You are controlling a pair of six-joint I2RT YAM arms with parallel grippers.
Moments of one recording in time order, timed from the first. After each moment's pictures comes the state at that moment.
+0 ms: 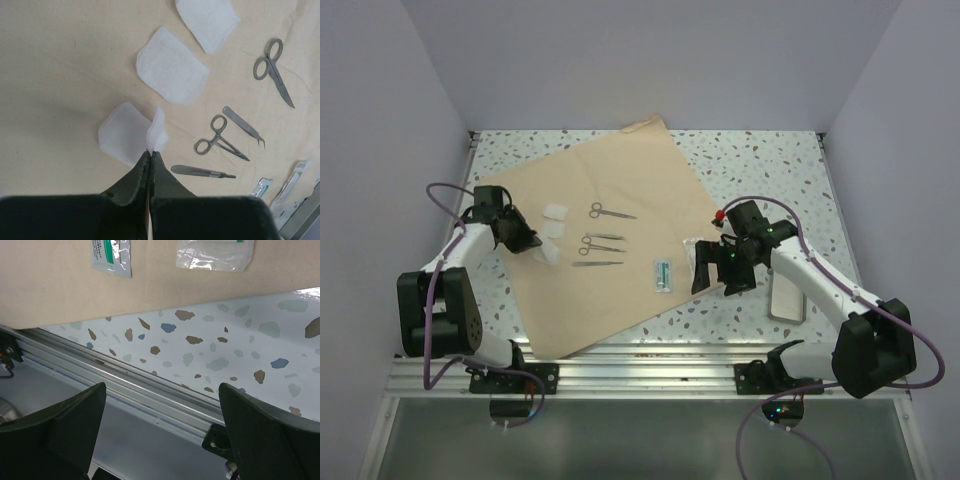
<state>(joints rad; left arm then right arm) 0.12 1.48 0.89 -0.42 0.24 -0.58 0.39 1.30 0.93 -0.91 -0.33 0.37</state>
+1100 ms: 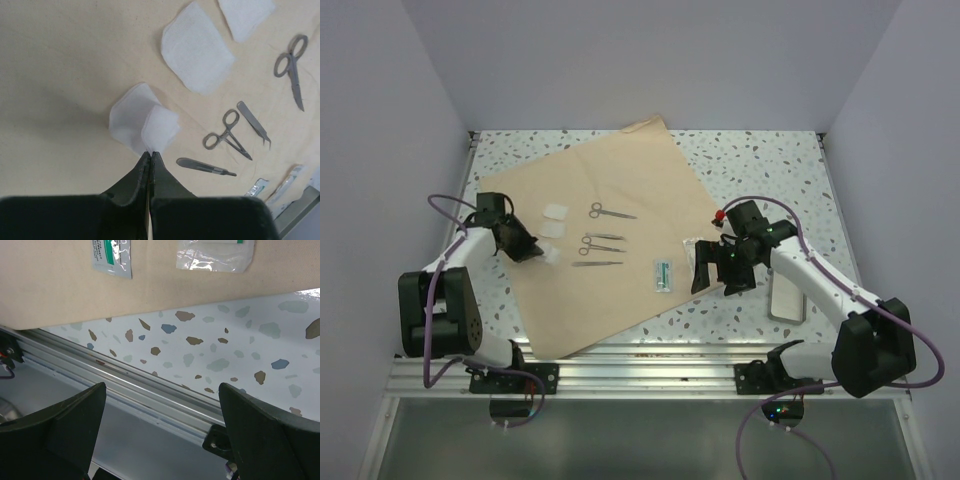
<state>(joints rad) 0.12 1.48 0.84 -0.45 0.21 -0.65 0.39 1.30 0.93 -0.90 -0.33 0.38</state>
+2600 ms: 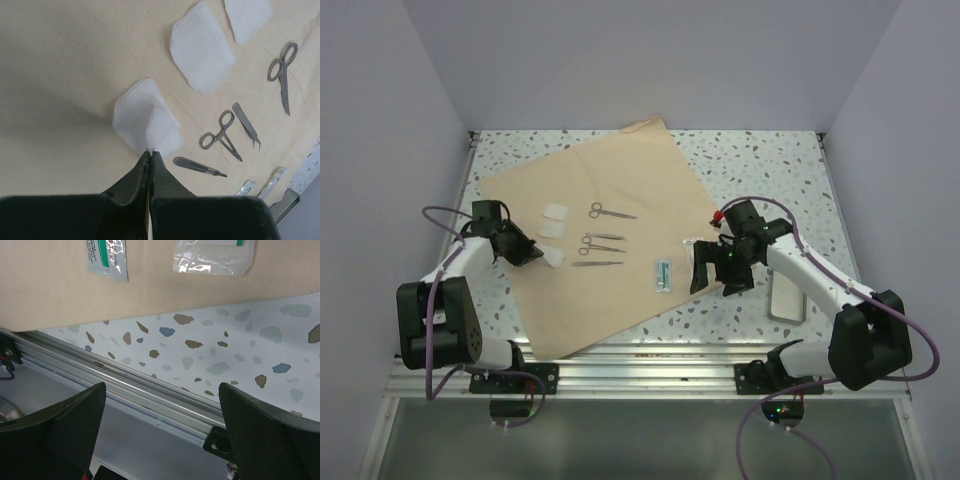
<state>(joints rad) 0.15 1.42 0.76 -0.38 0.26 -0.74 0.39 1.34 0.93 -0.89 -0.34 0.38</state>
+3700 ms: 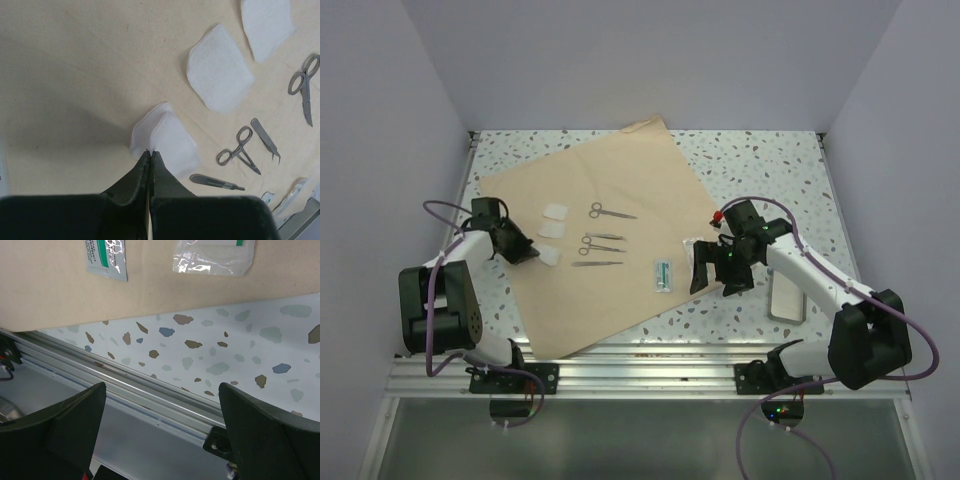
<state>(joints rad) 0.17 1.51 0.79 -0.36 0.23 -0.65 0.39 1.34 0.93 -0.89 -0.34 0.38</state>
